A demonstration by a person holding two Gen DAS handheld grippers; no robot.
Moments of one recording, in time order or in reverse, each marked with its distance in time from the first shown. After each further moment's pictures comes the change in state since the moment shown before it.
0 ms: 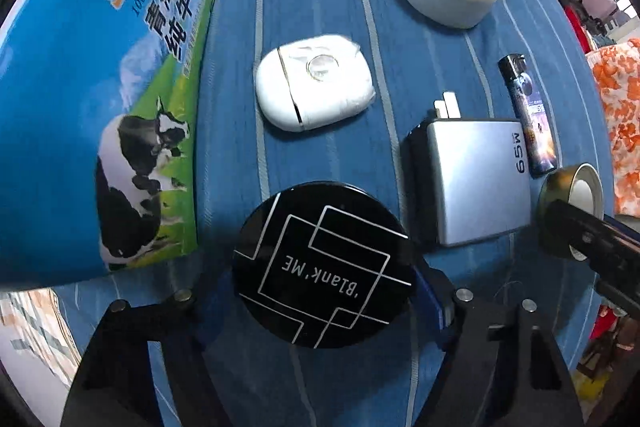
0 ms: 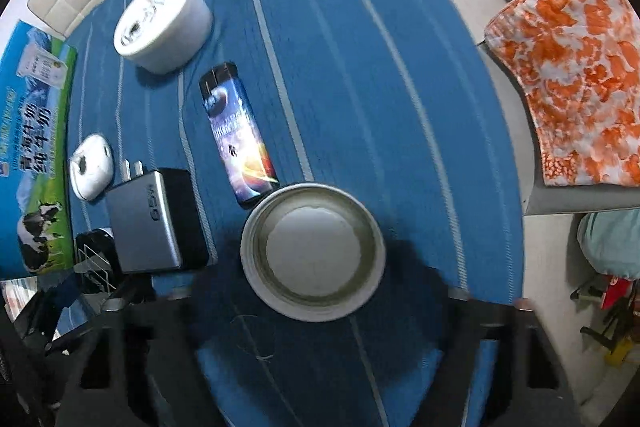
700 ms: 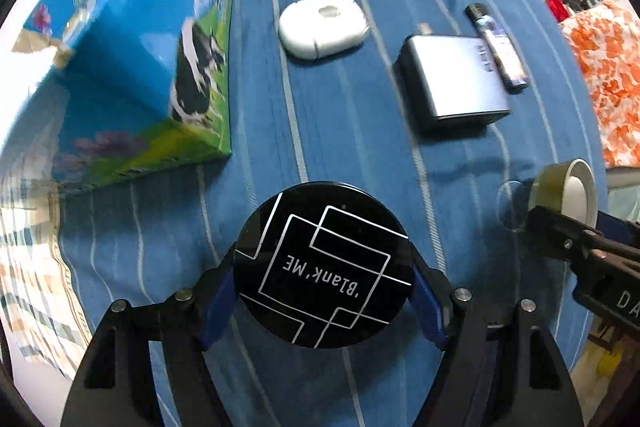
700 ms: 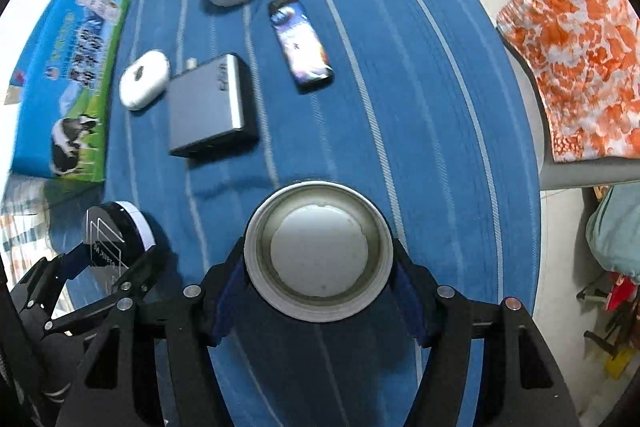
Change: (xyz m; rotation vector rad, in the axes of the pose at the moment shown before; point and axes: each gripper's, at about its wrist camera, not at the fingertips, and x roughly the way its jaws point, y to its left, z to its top) left arm -0.042 0.019 -0.073 0.080 -0.015 -0.007; right arm -0.036 0.035 -0.065 -0.042 -0.006 0.043
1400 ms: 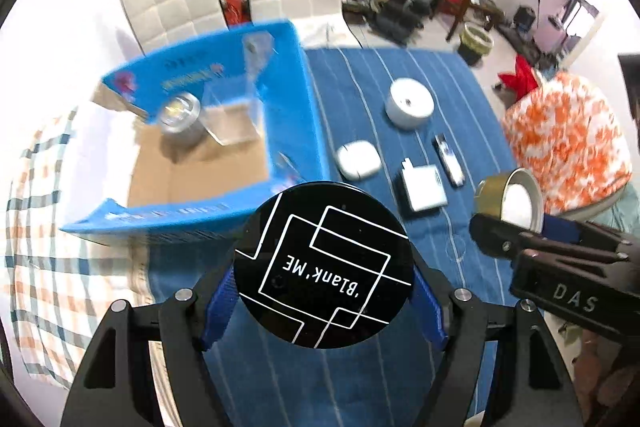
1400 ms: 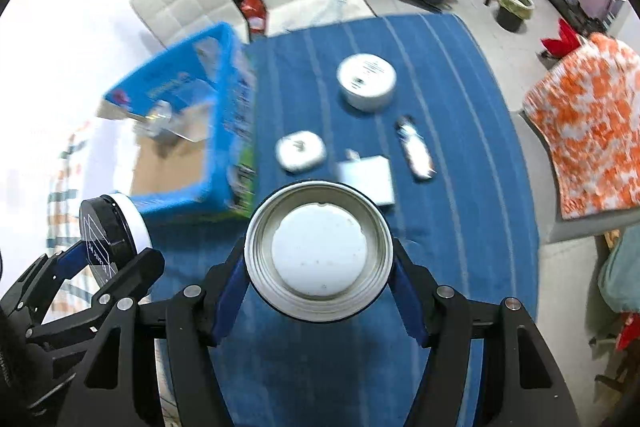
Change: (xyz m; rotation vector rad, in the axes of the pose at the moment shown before) left arm -0.150 0.080 -0.001 -0.034 -0.289 -0.073; right arm -0.132 0.120 0.000 -0.091 -0.217 0.121
